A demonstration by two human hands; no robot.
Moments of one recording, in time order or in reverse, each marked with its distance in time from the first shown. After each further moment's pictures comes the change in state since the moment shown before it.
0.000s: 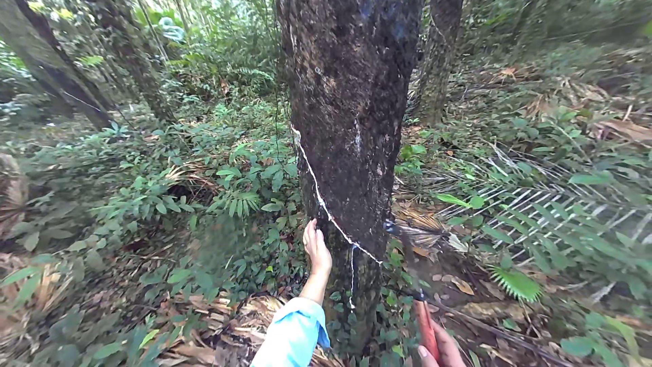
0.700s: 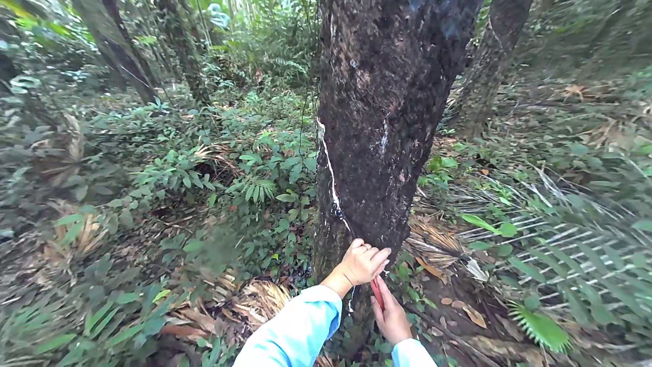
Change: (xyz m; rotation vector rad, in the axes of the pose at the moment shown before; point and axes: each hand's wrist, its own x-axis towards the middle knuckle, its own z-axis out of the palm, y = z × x) left_hand -0.004 -0.029 0.058 0.569 -0.023 1.288; right_hand 0.105 0.028 0.074 -0.454 -0.199 -0.222
